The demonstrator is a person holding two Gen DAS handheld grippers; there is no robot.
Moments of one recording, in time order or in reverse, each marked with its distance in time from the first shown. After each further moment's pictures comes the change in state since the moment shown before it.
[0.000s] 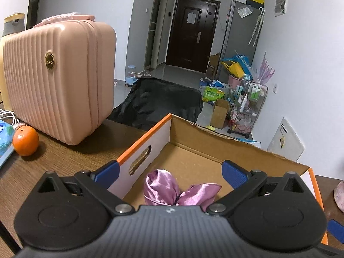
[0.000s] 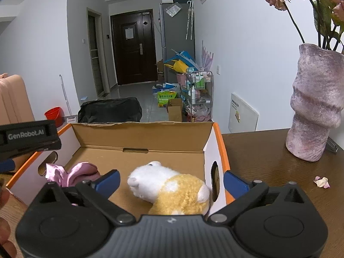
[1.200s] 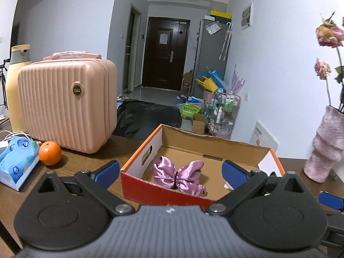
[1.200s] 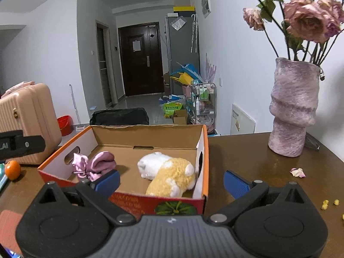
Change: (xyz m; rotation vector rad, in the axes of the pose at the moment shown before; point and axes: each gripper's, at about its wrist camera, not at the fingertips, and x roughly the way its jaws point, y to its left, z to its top) left arm -0.131 0.035 -0.037 0.109 -0.125 -0.133; right arm -0.095 -0.019 -0.034 -0.011 -0.078 0.045
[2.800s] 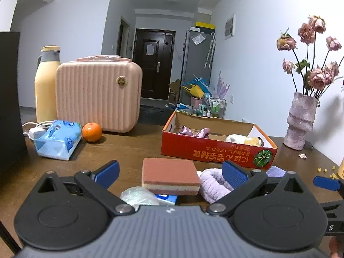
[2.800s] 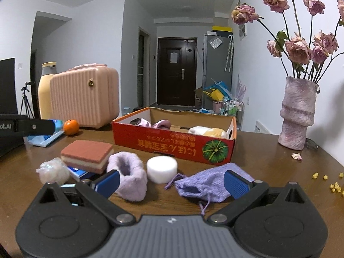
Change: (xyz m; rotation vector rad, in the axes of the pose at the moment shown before) left arm -0.158 0.102 -0.086 0.039 -0.065 -0.086; right arm -0.160 0.048 -0.116 -0.164 -0.088 0.144
